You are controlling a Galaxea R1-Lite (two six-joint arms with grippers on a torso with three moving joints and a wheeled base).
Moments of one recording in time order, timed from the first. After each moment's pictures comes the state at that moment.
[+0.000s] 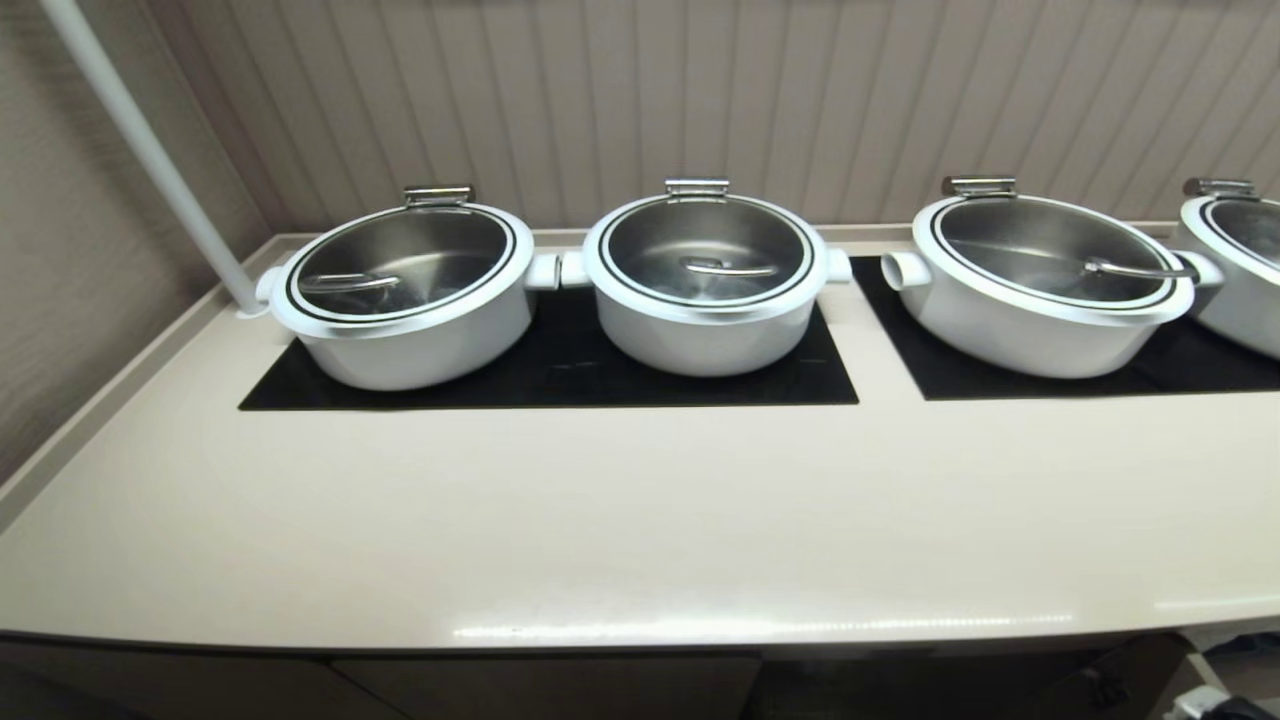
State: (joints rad) left arm 0.00 0.00 0.00 -0.01 0.00 -0.03; right arm 0.42 1.05 -0.20 0.21 0.17 0.22
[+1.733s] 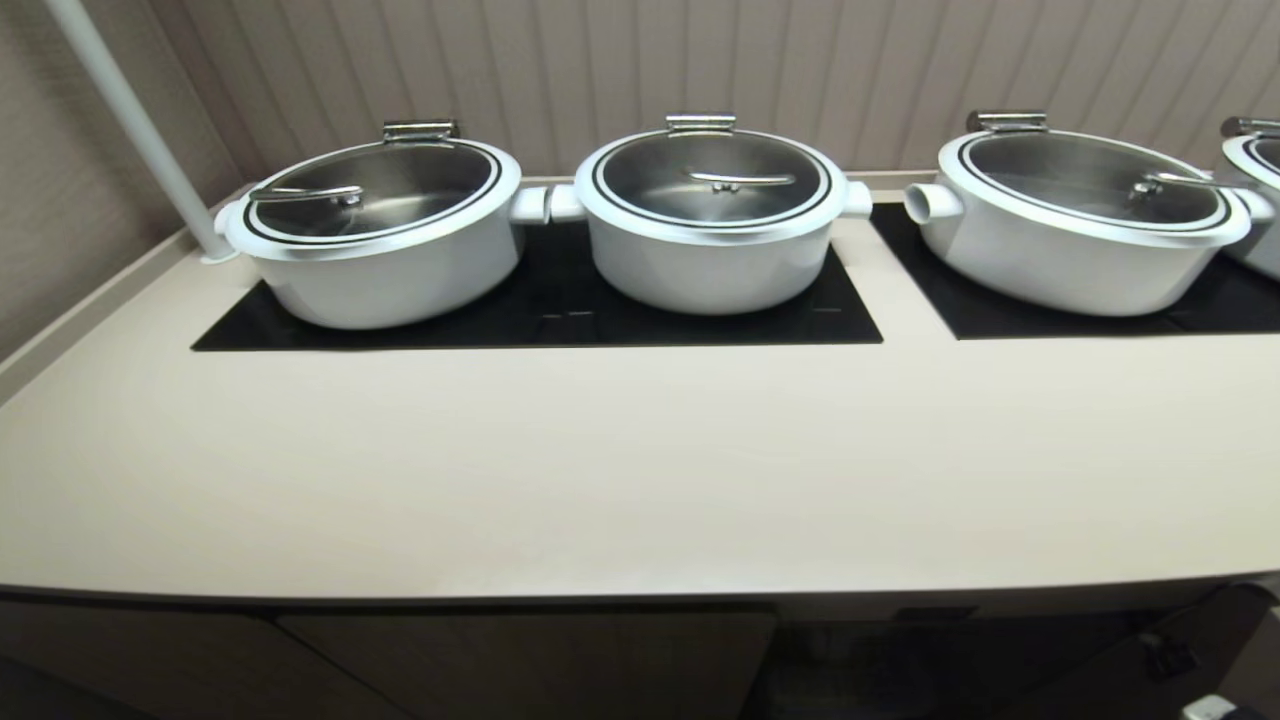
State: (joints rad) left arm 0.00 0.00 0.00 -0.01 0.00 -0.03; right arm 0.42 1.03 -0.18 0.21 0.18 0.22
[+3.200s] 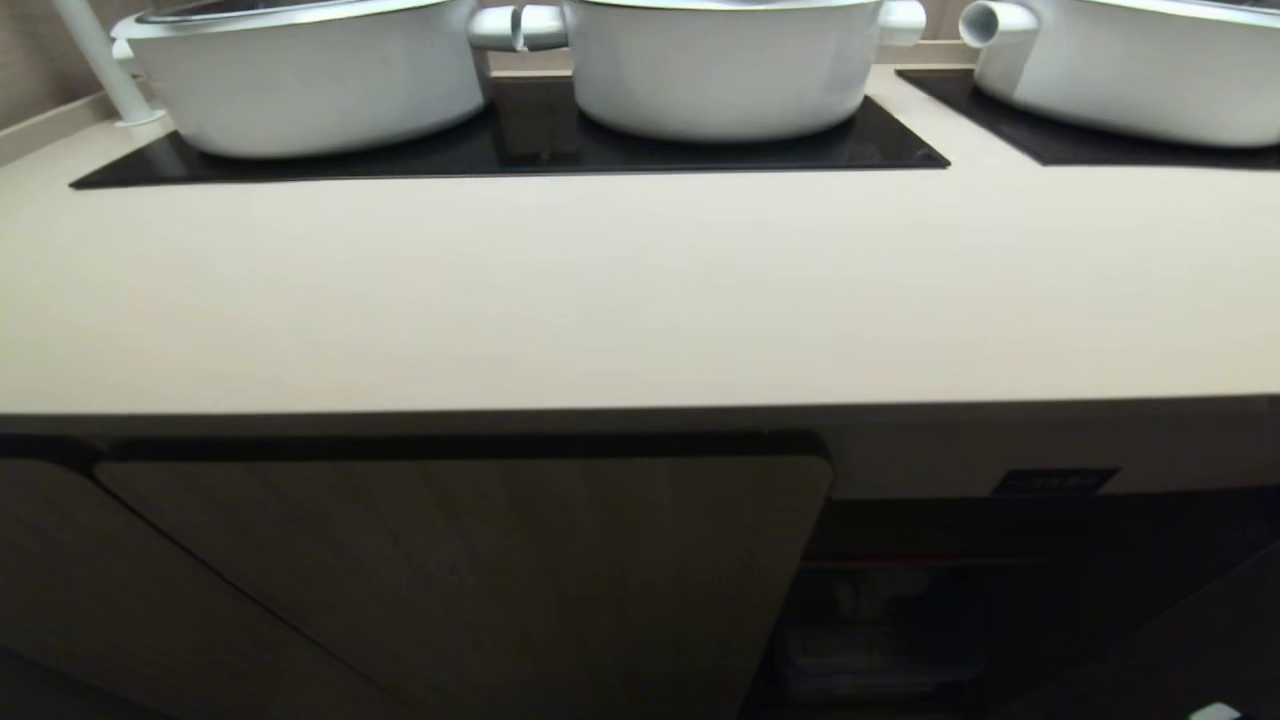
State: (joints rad) left arm 0.00 0.00 0.00 0.00 0.00 -0.03; right arm 0.41 1.02 -0.17 0.21 0.18 0.22
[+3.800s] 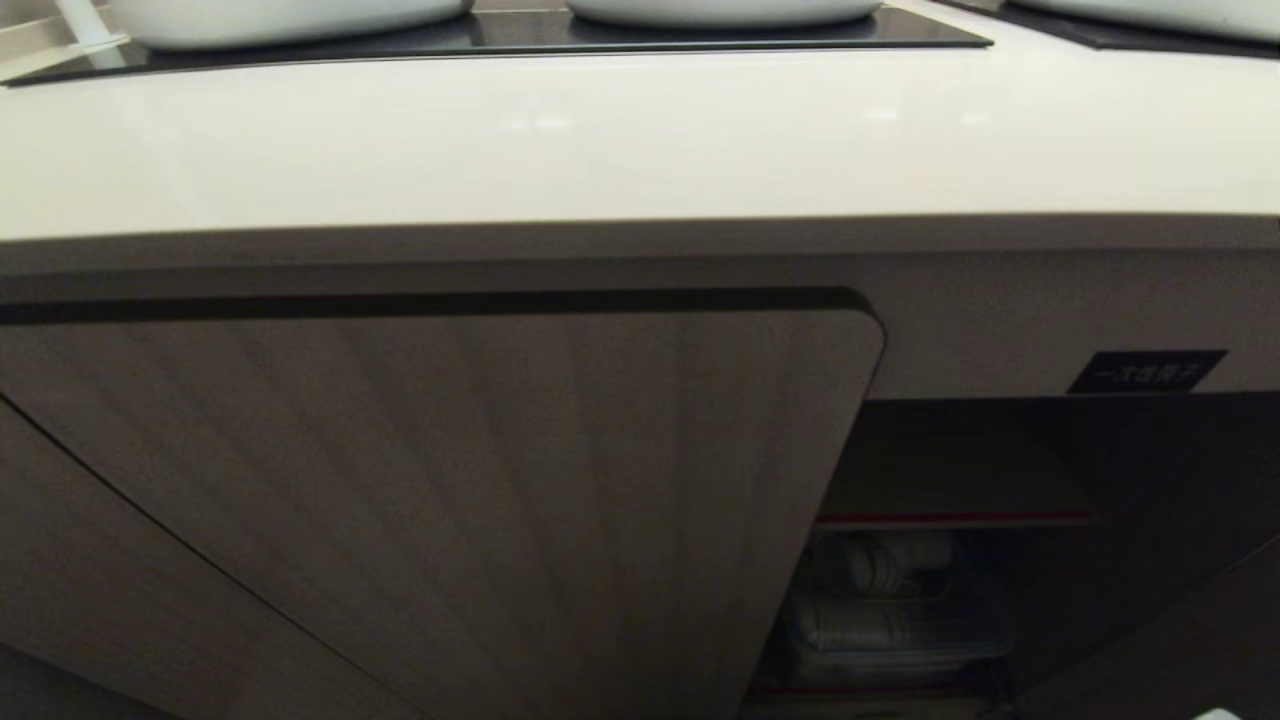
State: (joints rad) left arm 0.00 0.00 0.00 -0.01 0.00 -0.03; right arm 0.41 1.02 -0.16 0.21 0.18 0.22
